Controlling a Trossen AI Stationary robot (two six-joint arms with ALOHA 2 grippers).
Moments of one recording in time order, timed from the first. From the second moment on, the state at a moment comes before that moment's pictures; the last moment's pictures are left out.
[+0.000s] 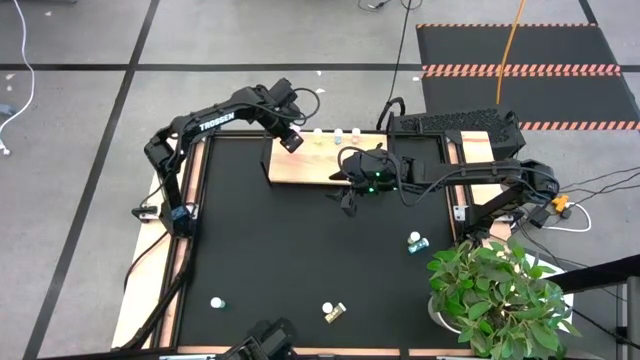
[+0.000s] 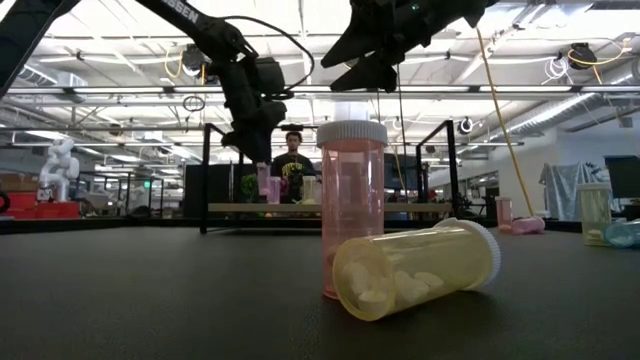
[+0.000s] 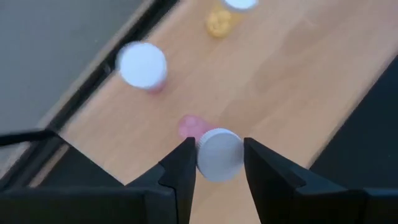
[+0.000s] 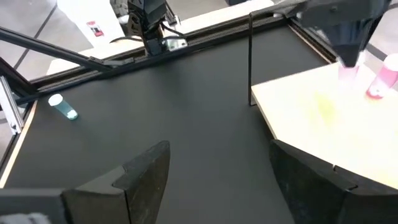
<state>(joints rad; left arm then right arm) 0.72 1.91 1.59 -0.92 0.23 -0.02 -0.14 1.45 1.07 -0.12 -0.03 0.22</state>
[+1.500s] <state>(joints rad) 0.69 1.86 1.60 -0.92 0.31 0.44 -0.17 1.40 1.07 -0.14 -0.06 0.23</state>
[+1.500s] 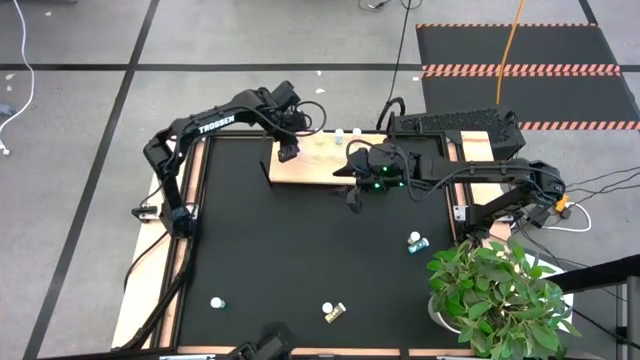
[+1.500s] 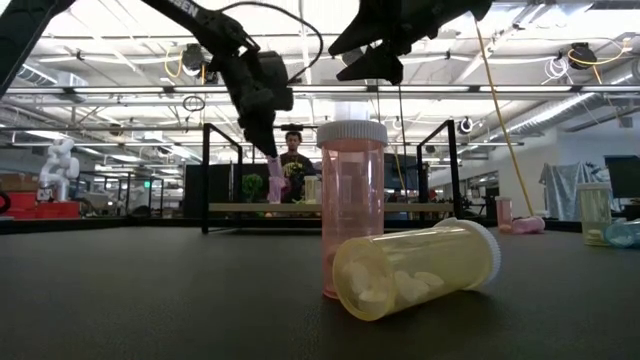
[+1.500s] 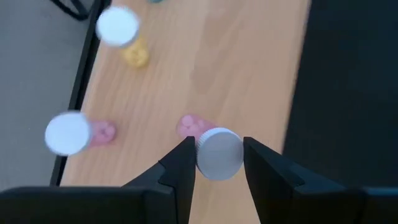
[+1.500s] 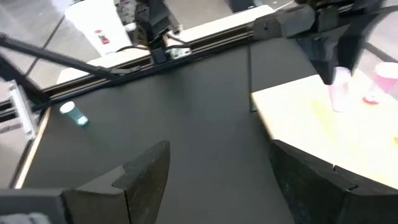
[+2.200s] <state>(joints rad) 0.71 1.91 1.60 -0.94 0.23 0.64 -0.18 1.40 1.07 -0.14 -0.03 0.28</state>
